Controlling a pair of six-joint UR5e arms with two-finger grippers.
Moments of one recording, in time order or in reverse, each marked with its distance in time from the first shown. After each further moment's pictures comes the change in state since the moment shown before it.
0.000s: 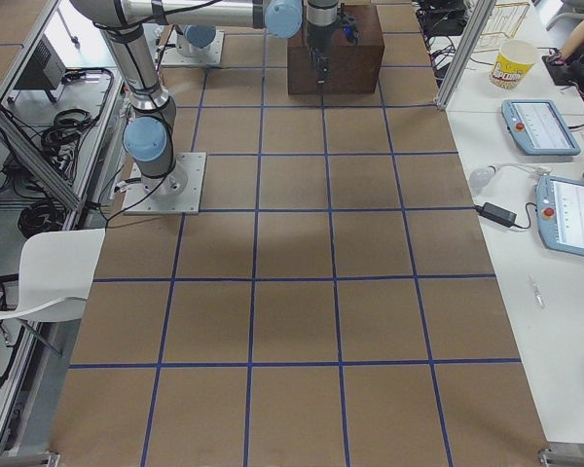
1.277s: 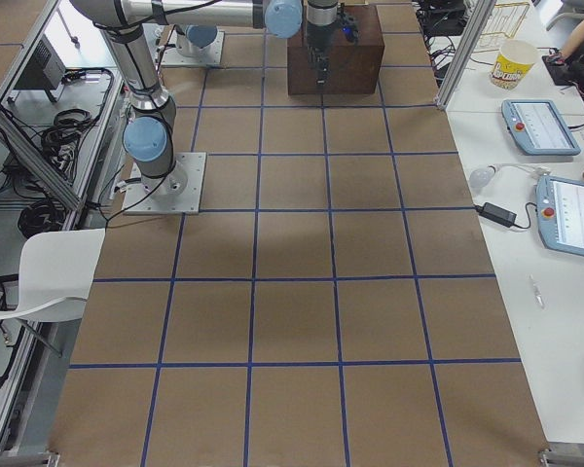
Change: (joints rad) left arm 0.033 -0.002 0.002 -0.002 0.034 0.045; right arm 0.002 0.000 0.000 0.000 0.000 0.000
